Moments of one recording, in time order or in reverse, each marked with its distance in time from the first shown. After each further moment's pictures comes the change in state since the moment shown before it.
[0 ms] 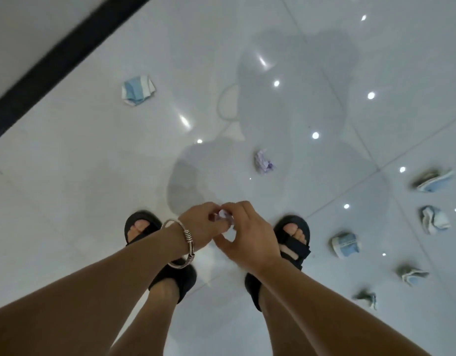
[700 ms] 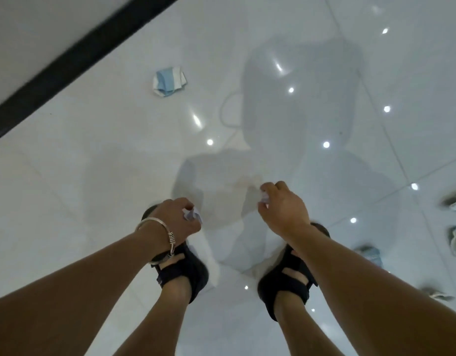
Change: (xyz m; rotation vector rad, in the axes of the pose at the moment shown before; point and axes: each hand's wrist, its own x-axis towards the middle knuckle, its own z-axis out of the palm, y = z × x) left_hand 0.011 -0.093 -0.045 0.271 0.298 -0.119; right_hand 0.069 0.046 0.005 -0.334 -0.198 0.216
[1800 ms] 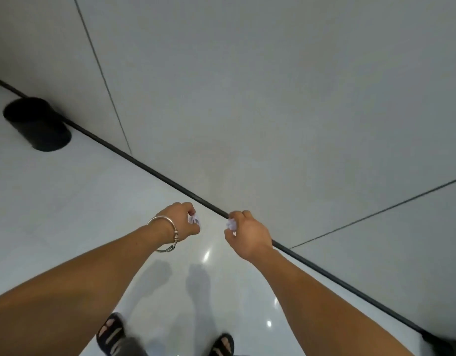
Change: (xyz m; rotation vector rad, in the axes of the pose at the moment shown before) left_hand -0.661 -0.182 -0.265 -0.853 0.742 -0.183; right_hand -0.536 -0.519 -0.266 -0.680 0.095 -0.961
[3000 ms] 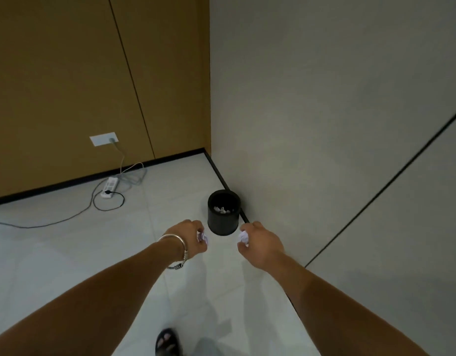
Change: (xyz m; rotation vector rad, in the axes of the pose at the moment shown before) left_hand 0.080 -0.458 -0.566 0.044 0.445 -0.496; right_hand 0.440 -0.696 0.029 -0.144 -0.136 -0.678
